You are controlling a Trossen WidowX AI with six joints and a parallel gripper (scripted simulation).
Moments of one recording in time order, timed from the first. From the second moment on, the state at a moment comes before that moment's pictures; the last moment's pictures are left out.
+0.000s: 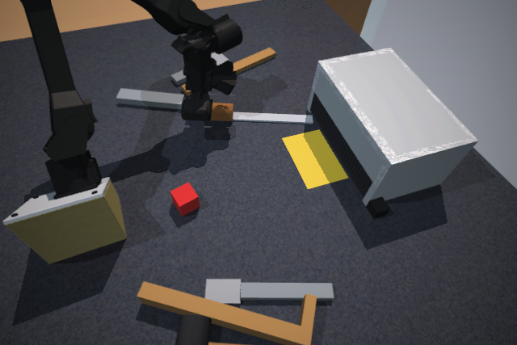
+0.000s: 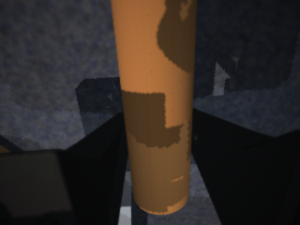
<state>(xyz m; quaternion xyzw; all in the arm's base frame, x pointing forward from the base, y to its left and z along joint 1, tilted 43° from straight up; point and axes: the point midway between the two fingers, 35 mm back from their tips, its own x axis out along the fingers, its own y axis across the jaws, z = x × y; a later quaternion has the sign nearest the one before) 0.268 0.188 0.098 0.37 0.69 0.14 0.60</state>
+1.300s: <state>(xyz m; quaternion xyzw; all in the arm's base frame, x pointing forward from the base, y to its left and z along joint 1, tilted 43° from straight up) 0.314 0.175 0.086 0.38 0.69 0.14 0.60</state>
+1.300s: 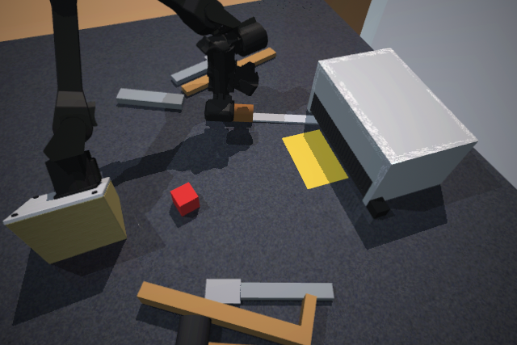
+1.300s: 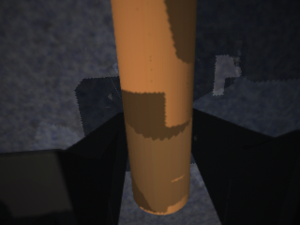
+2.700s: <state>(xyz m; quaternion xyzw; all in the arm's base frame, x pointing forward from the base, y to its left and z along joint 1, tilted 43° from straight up) 0.362 0.162 0.074 0.37 0.69 0.14 0.60</state>
